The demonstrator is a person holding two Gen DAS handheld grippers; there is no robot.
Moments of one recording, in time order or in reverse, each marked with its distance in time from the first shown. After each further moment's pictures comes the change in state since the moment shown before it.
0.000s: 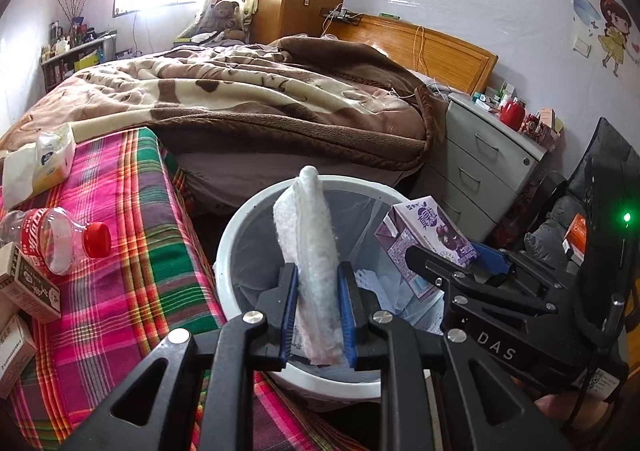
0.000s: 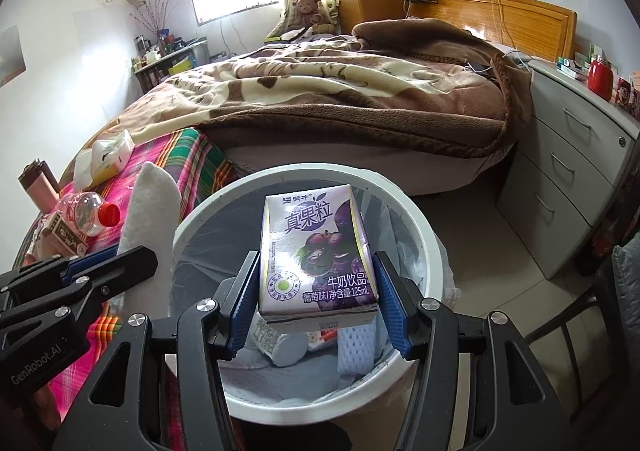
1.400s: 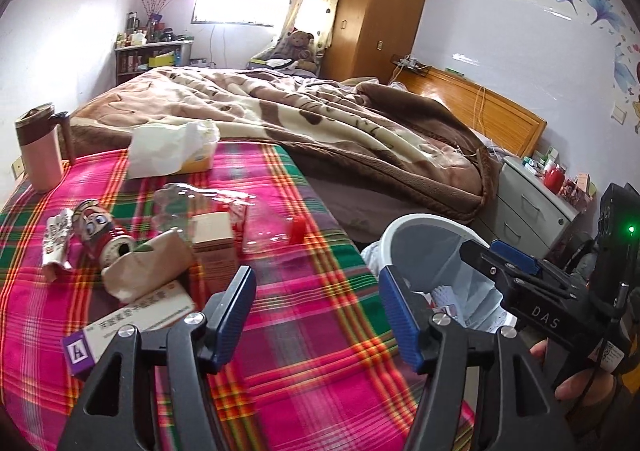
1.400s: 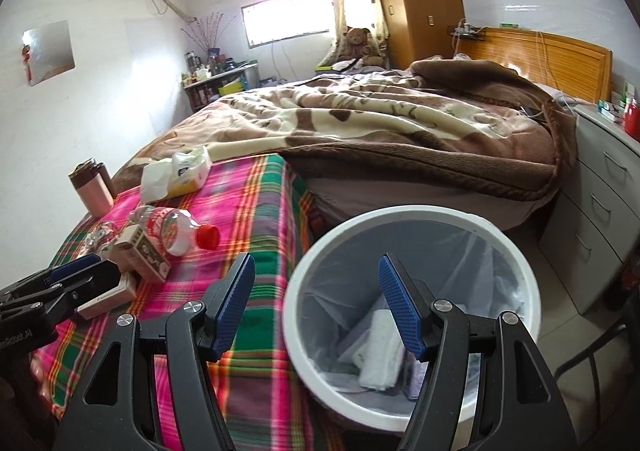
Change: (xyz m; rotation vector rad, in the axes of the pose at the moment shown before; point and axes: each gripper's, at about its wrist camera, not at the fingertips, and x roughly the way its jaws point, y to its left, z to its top) left arm -0.108 0.130 -0.034 -0.163 -0.147 0.154; right arm -0.018 0.082 0.002 -0.076 -0.122 0.139
